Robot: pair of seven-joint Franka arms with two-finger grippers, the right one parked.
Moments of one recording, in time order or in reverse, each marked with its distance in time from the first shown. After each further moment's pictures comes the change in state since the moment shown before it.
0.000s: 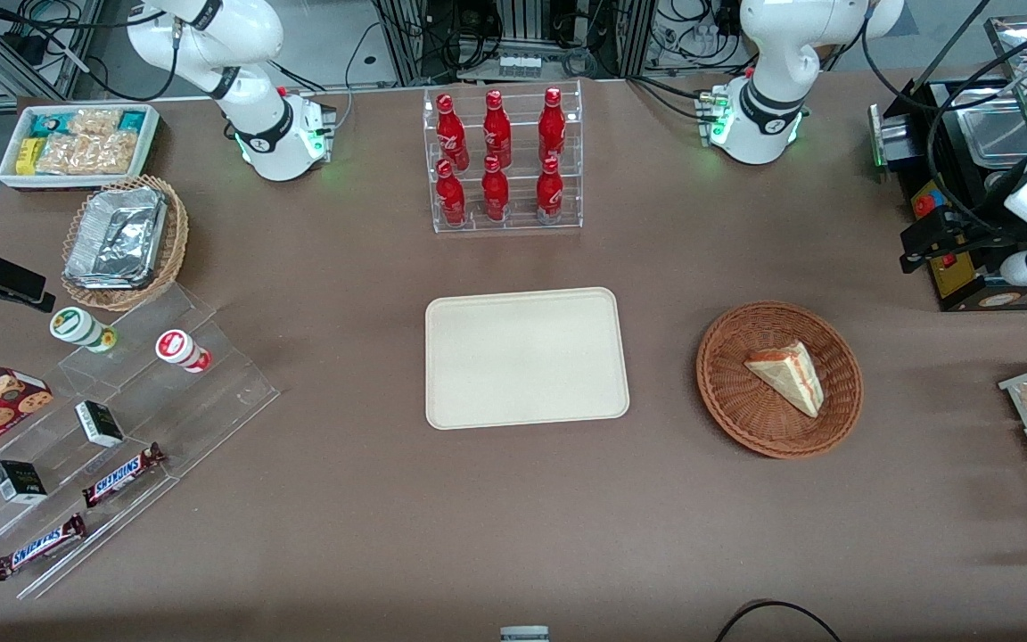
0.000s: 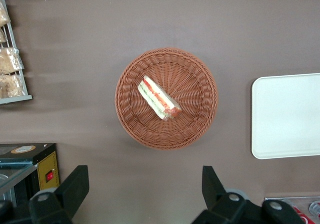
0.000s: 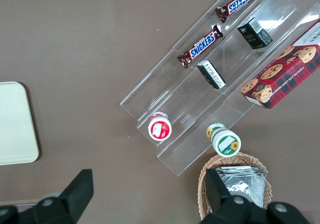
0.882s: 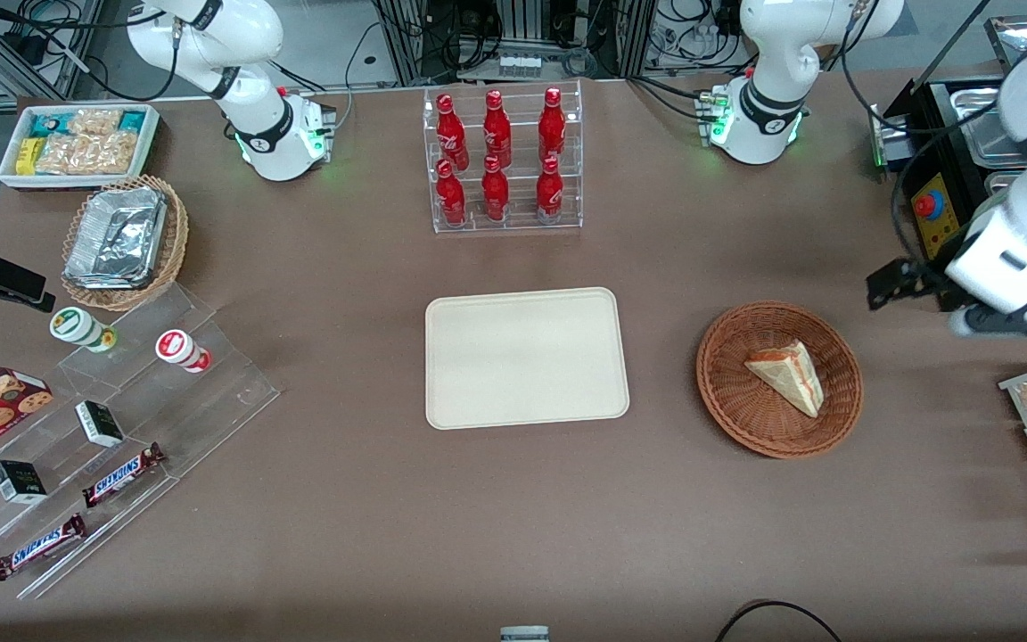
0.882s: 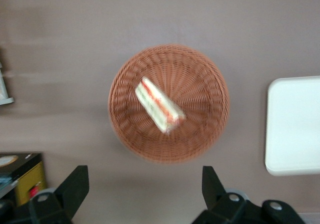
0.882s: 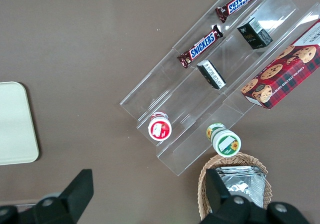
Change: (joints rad) arm 0.001 0.049 0.004 -0.246 0.001 0.292 -0.053
